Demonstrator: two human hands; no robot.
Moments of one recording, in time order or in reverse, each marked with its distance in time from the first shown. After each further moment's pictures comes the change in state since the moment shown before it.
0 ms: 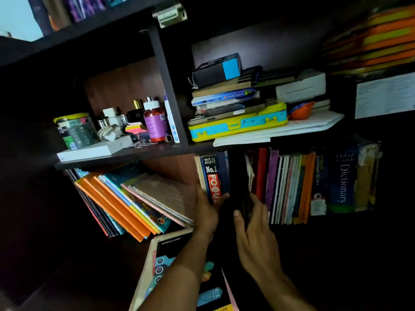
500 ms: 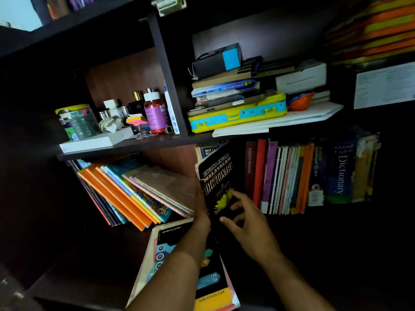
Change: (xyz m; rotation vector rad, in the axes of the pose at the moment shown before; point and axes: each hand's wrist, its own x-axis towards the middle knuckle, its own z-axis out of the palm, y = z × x) left_hand -0.011 0.005 -0.001 -0.363 0.048 -0.330; right_hand 0.009 0.022 0.003 0.169 -0.231 -0.052
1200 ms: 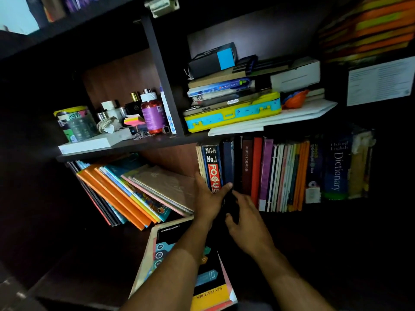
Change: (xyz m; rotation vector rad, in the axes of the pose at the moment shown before) left_hand 0.003 0.002 0.008 0.553 0.046 0.375; right_hand 0.005 0.002 0.002 -0.175 -0.021 0.038
